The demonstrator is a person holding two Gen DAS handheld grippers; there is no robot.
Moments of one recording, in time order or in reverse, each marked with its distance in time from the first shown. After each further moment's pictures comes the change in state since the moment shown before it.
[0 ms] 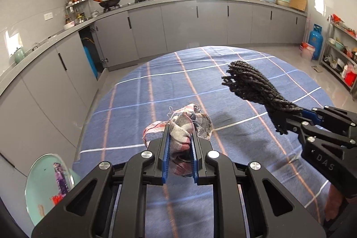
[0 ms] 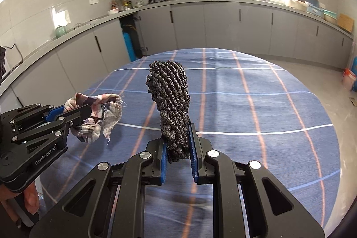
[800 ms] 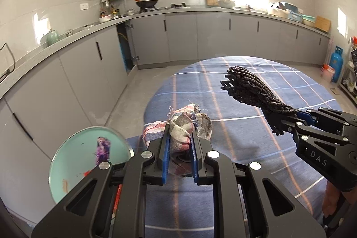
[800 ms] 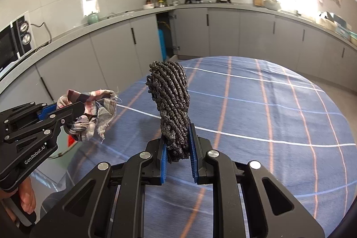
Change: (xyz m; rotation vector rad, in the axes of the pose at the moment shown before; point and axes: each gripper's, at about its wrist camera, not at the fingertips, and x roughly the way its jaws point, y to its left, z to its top) left arm -0.063 0.083 -0.049 -0.143 -0.053 0.135; right arm 0.008 0.094 0.003 -0.146 -0.009 0.137
